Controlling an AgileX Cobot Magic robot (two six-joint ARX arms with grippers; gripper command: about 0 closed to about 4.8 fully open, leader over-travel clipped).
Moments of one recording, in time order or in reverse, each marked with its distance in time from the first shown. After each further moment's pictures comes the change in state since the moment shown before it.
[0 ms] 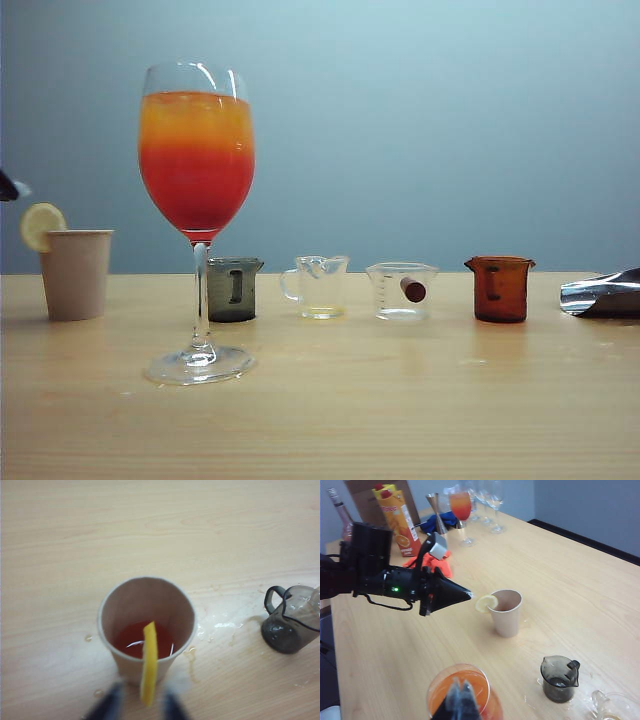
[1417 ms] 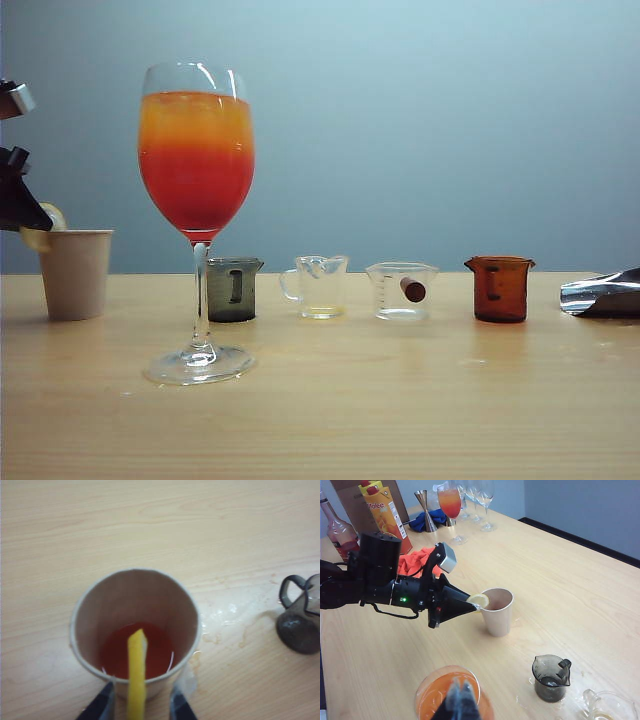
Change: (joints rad) left arm -0.066 0.142 0.000 0.133 -0.061 0.011; right arm 0.001 0.018 0.000 0.015 0.048 -0.007
